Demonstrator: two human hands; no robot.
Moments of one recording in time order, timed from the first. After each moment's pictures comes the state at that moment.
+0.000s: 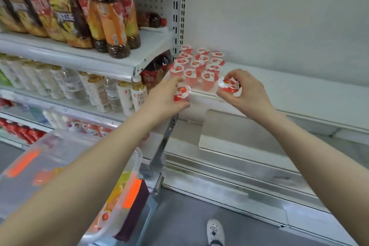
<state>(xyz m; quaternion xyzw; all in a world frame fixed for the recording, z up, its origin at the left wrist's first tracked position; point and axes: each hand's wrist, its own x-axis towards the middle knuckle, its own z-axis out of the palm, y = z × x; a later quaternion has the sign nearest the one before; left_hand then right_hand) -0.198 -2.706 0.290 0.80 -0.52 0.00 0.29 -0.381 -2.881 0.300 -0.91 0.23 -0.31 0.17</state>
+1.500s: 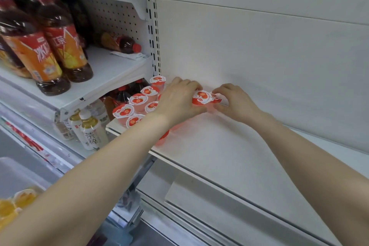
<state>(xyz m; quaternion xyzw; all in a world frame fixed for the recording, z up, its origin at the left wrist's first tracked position) -0.199 -2.983 0.324 0.84 -0.49 0.11 0.22 -0.296 -3.173 0.296 -0.97 0.13 -0.15 0.12</state>
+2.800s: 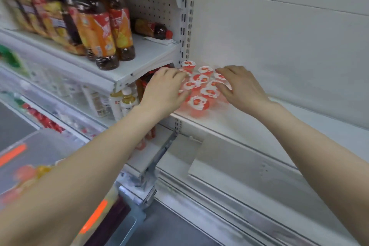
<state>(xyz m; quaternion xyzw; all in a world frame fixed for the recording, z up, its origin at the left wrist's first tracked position) -0.177 -2.821 0.316 0.85 -0.47 0.19 0.17 -0.307 -3.016 0.337 -0.97 0.10 -0.20 0.01</state>
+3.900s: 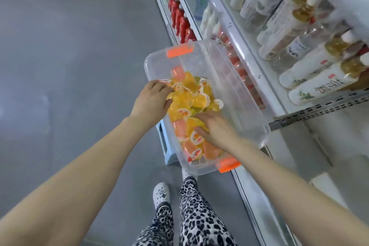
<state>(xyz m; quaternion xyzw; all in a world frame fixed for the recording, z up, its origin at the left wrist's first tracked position) -0.127 -2.351 0.081 0.98 -0.11 0.02 0.15 -0.142 -2.587 0.063 -0.95 -0.24 0.17 0.11</state>
